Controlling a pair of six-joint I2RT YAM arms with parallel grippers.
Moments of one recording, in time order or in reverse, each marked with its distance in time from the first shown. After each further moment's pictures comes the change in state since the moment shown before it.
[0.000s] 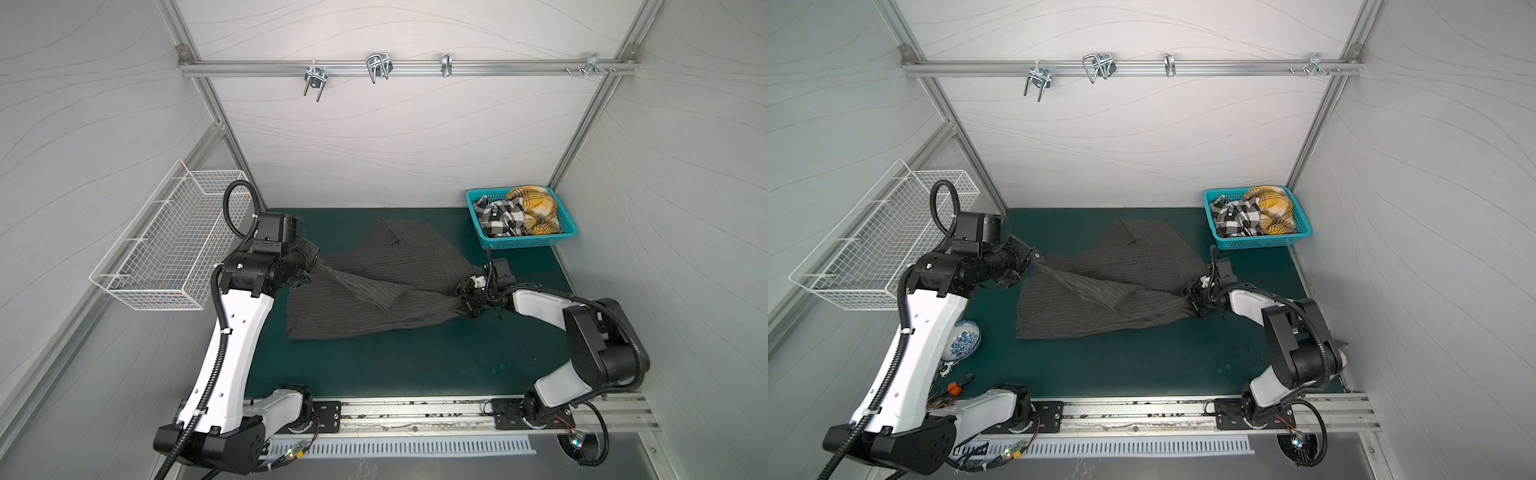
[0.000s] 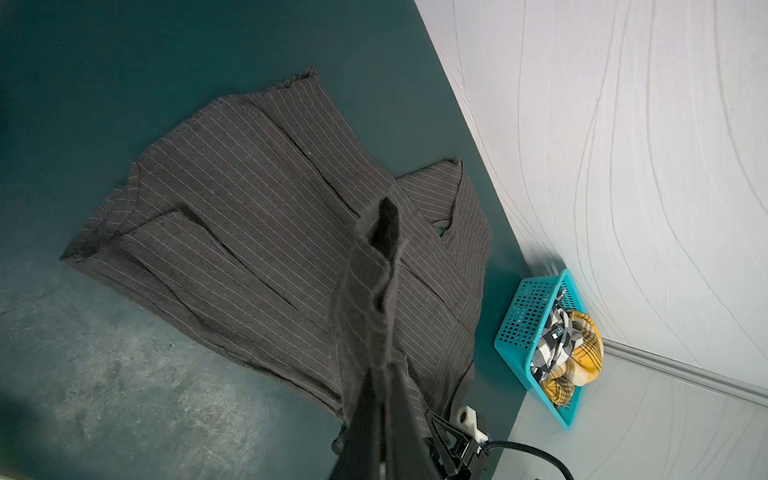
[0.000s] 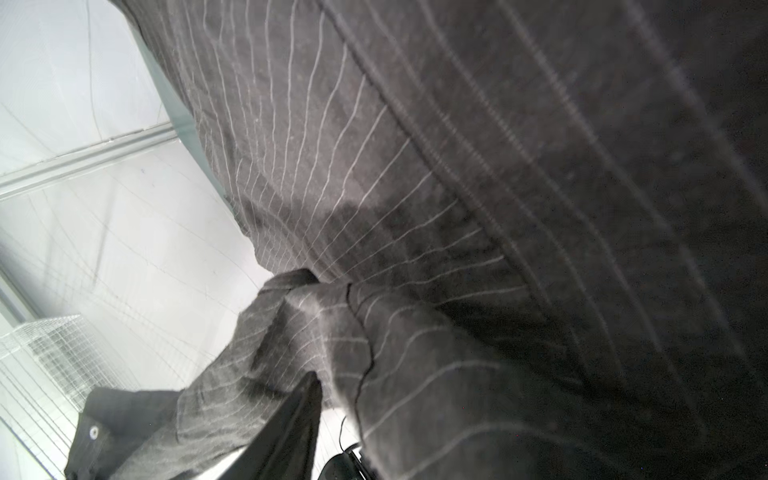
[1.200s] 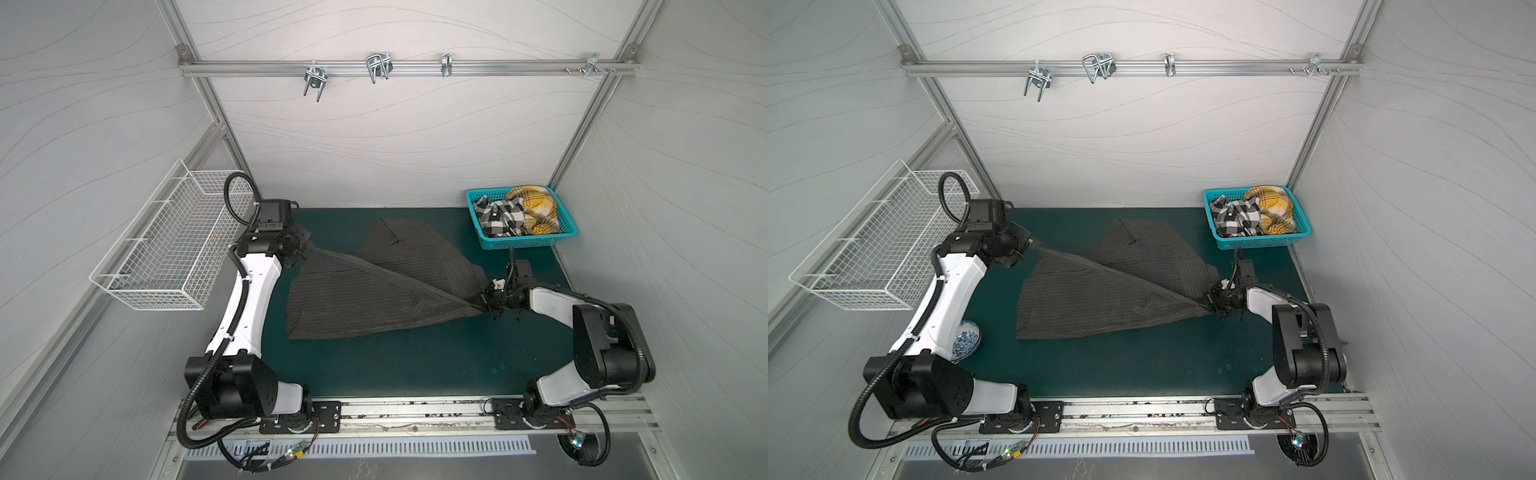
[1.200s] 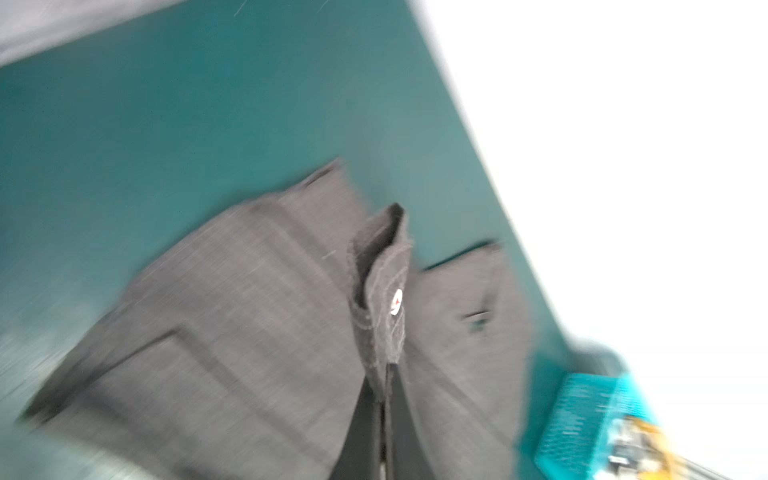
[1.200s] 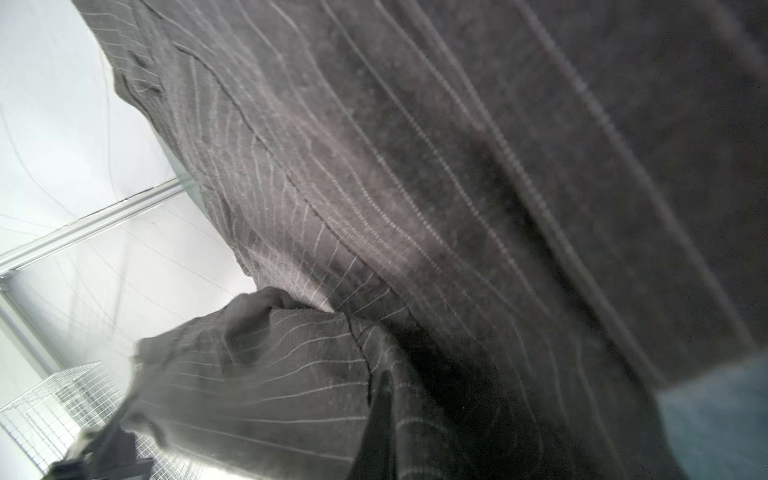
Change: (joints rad) left arm 0.168 0.233 -0.042 0.321 -0.031 0.129; right arm -0.201 -0.039 -0.024 -0.138 -0.034 -0.158
